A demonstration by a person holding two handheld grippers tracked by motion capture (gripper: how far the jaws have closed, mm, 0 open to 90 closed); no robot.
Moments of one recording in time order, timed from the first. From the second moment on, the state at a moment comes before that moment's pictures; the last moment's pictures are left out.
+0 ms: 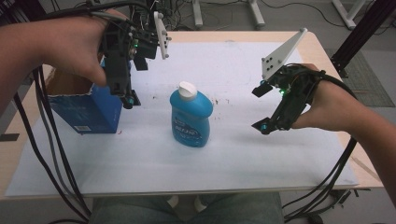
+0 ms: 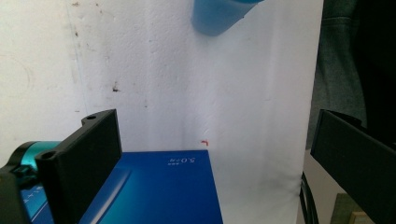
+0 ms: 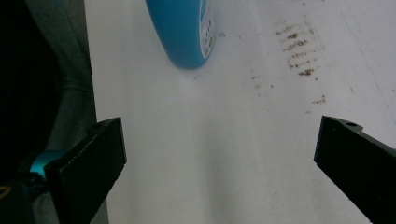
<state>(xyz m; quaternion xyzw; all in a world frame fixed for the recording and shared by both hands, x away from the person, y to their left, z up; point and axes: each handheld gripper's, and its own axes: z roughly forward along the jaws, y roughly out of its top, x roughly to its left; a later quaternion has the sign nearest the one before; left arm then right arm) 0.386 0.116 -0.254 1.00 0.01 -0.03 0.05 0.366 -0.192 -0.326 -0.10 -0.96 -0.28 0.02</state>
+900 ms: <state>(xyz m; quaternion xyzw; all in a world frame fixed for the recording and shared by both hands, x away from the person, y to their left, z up) 0.383 0.115 -0.256 1.00 0.01 -0.03 0.05 0.351 -0.151 -0.369 -0.12 -0.92 -0.36 0.04</state>
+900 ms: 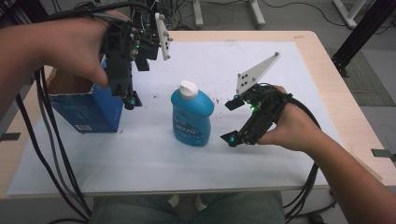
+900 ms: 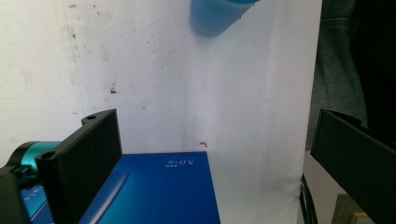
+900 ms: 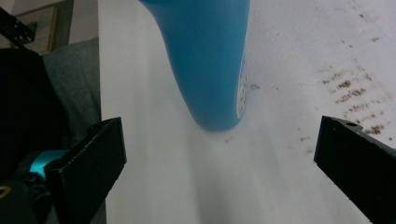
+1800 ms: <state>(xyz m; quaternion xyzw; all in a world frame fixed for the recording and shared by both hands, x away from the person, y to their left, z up) 0.382 0.119 -0.257 1.00 0.01 -0.02 0.06 0.344 -0.109 -0.400 -0.15 -0.88 -0.44 0.03</state>
